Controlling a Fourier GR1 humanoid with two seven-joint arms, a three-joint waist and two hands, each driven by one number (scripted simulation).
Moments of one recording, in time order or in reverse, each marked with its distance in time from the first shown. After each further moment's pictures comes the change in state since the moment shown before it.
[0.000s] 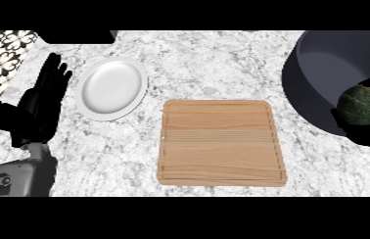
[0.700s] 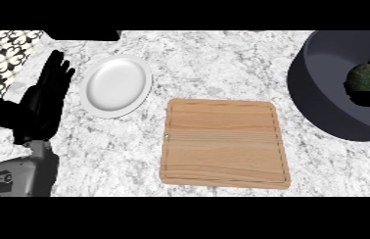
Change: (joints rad) left arm -0.018 -0.003 -0.006 0.002 -0.001 -0.008 0.002; right arm -0.200 -0.142 -0.042 0.638 0.297 -0.307 -0.302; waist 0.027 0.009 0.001
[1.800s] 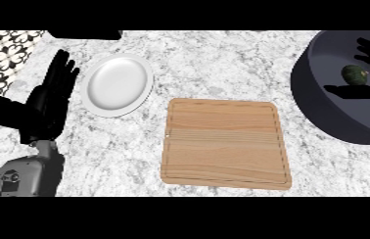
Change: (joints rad) left arm -0.003 -0.022 -0.017 -0.003 -0.014 0.010 -0.008; right arm -0.365 -0.067 -0.218 0.882 -0.211 0.141 -0.454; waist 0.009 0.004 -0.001
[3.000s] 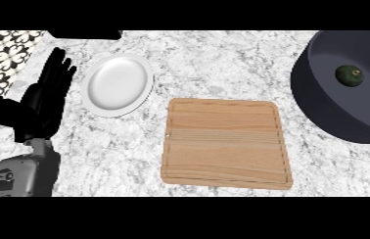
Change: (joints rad) left arm -0.011 0.013 0.018 -0.001 0.018 -0.015 0.014; right arm 0.140 -0.350 -0.210 0.209 -0.237 0.441 -0.178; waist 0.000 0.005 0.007
